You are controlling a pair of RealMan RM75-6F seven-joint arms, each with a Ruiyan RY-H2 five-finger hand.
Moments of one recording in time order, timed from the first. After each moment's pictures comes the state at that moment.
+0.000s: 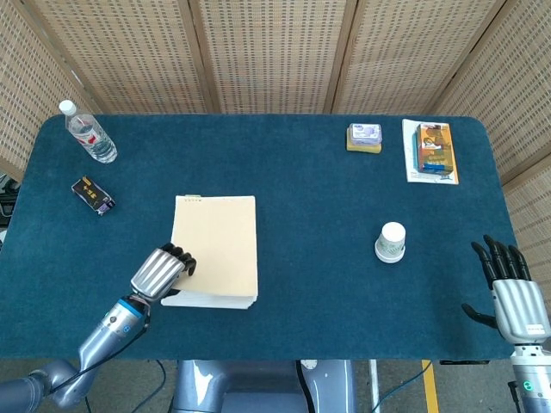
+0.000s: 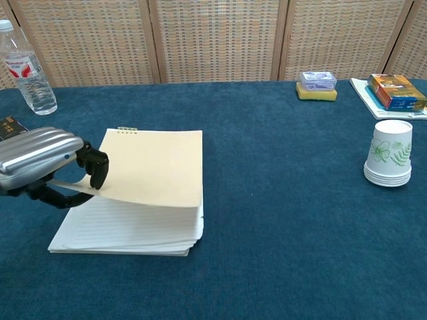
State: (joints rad) left arm -0.51 -1.55 0.02 -1.33 1.65 1.19 0.15; right arm 0.09 -1.11 0.08 -1.64 -1.50 1.48 -0.04
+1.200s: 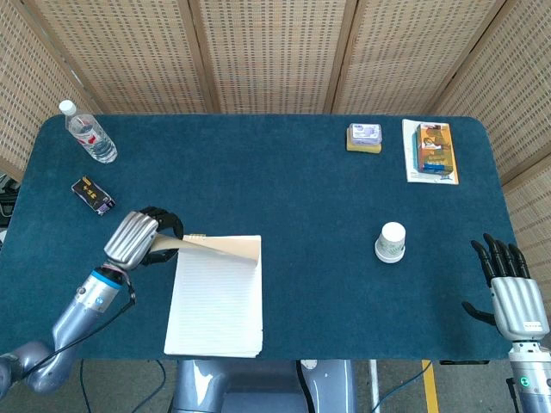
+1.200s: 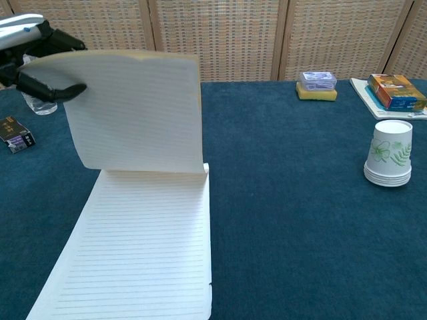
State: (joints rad) left arm -0.61 -1.30 -0.16 -1.62 1.43 1.17 -0.12; right arm 0.10 -1.13 0.09 -1.61 -1.47 1.46 -0.07
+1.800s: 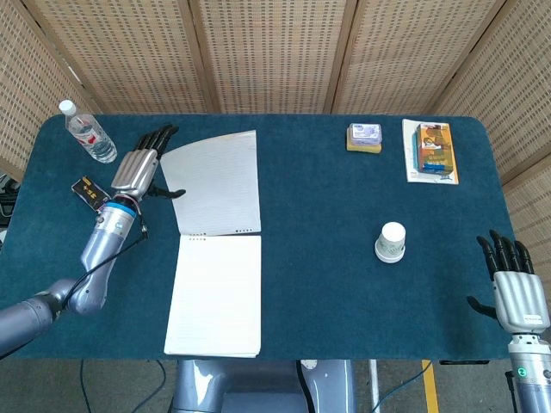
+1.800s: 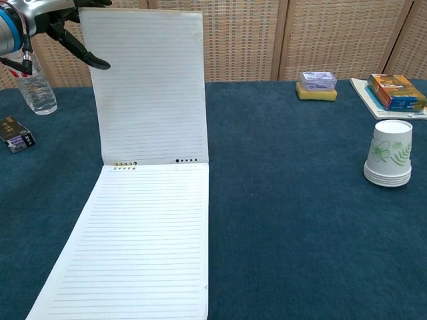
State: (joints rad) left arm -0.83 -1.40 -0.37 -1.30 1.00 0.88 0.00; right arm 0.12 -1.16 0.11 -1.58 -1.41 1.44 -0.13
